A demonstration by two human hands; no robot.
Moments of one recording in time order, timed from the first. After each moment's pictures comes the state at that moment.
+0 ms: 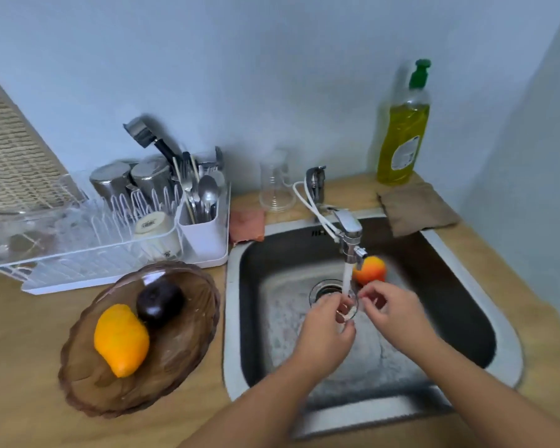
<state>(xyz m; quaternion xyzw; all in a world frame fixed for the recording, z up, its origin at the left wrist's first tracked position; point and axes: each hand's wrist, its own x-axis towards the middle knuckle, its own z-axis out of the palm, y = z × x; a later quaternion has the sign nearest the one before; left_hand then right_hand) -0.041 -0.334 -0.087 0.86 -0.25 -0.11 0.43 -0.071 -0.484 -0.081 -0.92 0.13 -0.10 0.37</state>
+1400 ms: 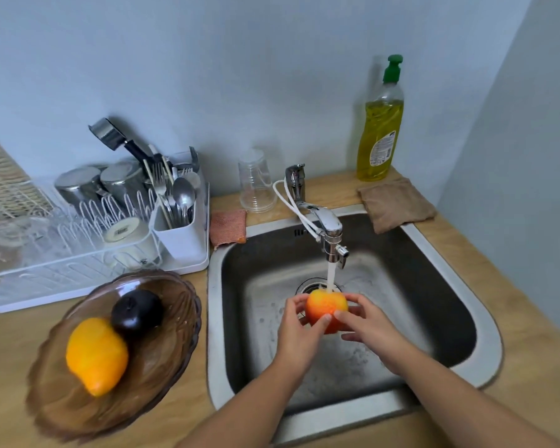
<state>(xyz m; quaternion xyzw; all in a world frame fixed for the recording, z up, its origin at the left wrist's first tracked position) -0.033 -0.330 -0.118 0.75 -0.03 -0.20 0.63 -0.074 -0.470 -0.113 -0.70 0.24 0.06 0.67</state>
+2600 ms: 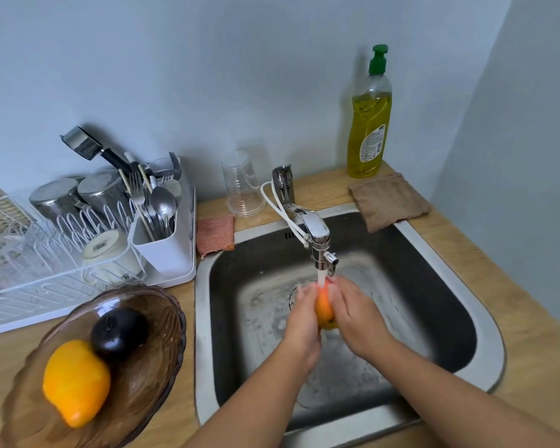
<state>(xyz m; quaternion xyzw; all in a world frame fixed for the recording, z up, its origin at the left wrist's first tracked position) -0.015 -0.371 -0.087 0.56 0.09 -0.32 0.76 -0.052 -0.469 -0.107 -0.89 0.15 -0.10 0.43</state>
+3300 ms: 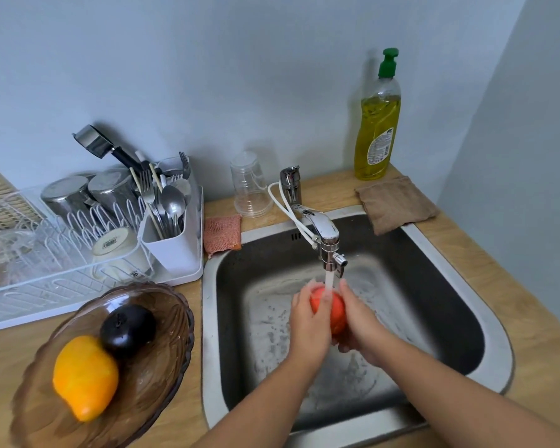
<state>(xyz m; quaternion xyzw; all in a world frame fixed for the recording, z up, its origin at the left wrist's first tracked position) -0.020 -0.366 -0.090 0.76 -0.02 -0.15 0.64 -0.045 -0.455 -0.091 -0.62 0.33 0.10 0.71</state>
